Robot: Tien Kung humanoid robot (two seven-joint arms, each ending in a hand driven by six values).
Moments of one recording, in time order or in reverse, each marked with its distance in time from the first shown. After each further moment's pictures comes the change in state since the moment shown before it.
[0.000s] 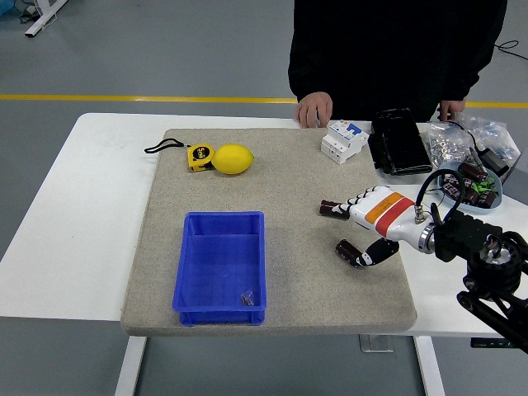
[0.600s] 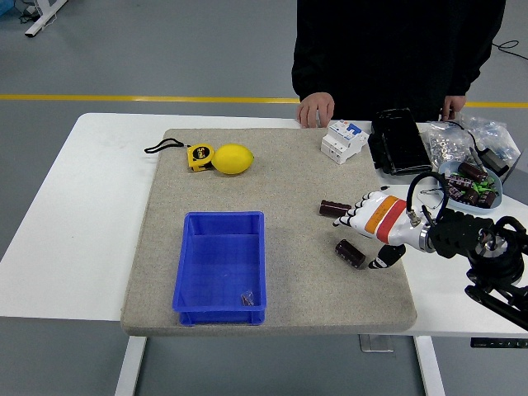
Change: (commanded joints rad) left arm -0.008 -0.002 0.029 -0.001 -0.029 -0.001 -0.004; right arm 0.147 -0.025 -0.233 -0.078 -0.004 -0.048 0.029
